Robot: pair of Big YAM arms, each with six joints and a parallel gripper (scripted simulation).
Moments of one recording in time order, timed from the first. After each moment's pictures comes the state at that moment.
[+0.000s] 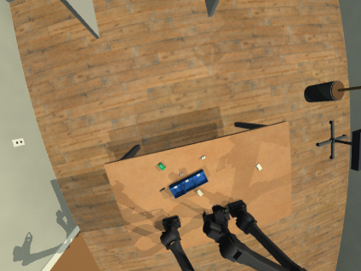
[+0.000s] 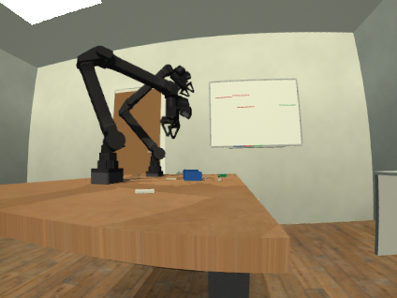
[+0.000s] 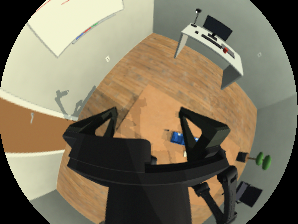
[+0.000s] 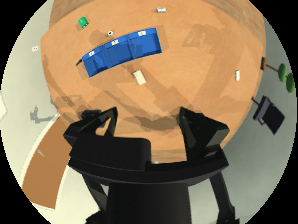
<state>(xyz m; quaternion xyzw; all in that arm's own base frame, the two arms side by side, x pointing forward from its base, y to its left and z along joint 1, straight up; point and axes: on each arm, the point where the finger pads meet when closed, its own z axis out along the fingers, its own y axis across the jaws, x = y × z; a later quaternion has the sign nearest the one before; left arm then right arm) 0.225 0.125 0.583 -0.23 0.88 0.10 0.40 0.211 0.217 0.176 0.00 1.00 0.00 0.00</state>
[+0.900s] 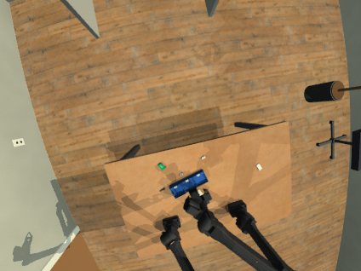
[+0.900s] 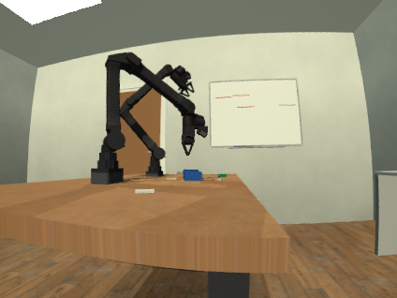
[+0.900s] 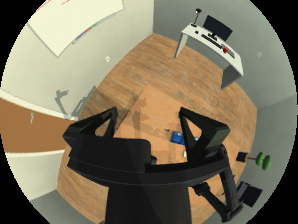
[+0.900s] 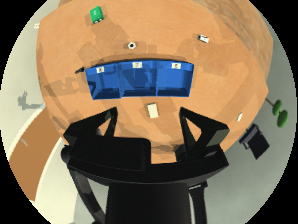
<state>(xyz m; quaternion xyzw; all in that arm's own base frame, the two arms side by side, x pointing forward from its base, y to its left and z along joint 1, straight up) 0.225 0.125 0.583 -0.23 0.88 0.10 0.40 0.287 0.282 0.091 -0.11 0.99 0.00 0.00</state>
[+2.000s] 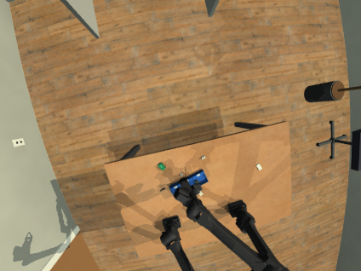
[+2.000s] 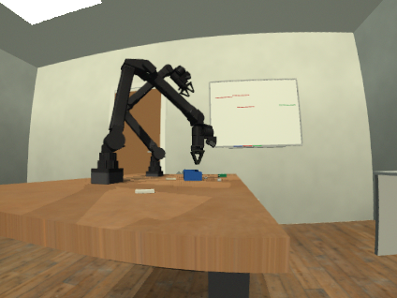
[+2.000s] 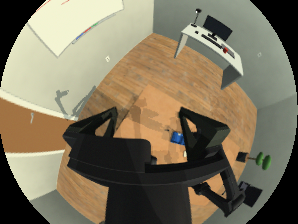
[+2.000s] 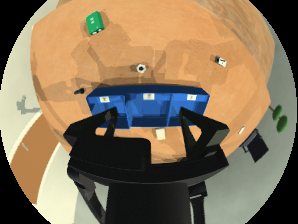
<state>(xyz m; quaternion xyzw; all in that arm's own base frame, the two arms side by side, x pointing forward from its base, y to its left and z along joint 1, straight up) 0.225 0.125 0.583 -0.23 0.88 0.10 0.40 0.330 0.317 0.040 -0.12 0.99 0.00 0.00</state>
